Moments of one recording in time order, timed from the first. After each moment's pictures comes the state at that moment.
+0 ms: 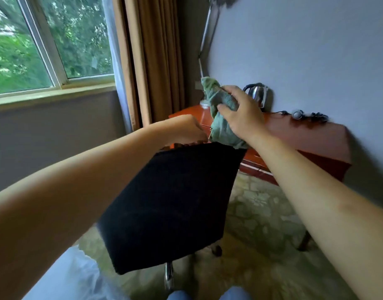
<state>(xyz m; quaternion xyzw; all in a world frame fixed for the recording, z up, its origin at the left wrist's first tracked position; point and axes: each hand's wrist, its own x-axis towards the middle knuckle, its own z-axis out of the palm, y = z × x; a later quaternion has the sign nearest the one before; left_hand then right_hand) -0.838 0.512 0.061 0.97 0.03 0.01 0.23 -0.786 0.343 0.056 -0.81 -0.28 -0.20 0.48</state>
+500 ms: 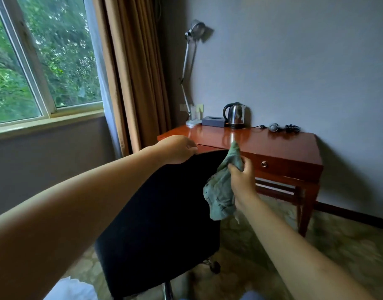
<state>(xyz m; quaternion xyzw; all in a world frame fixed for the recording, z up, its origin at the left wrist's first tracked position) -0.883 0.501 0.053 0.99 -0.06 0.07 0.10 -0.853 0.312 -0.068 -0.65 0.02 -0.08 0.76</state>
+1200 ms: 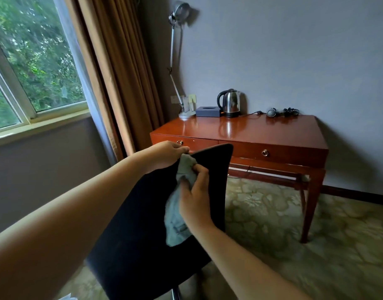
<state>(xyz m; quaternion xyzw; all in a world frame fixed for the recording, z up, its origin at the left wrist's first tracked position) -0.832 0.521 0.023 0.97 0.02 0.01 0.25 -0.874 0.430 -0.113 -0.69 -0.12 -0.22 0.68</state>
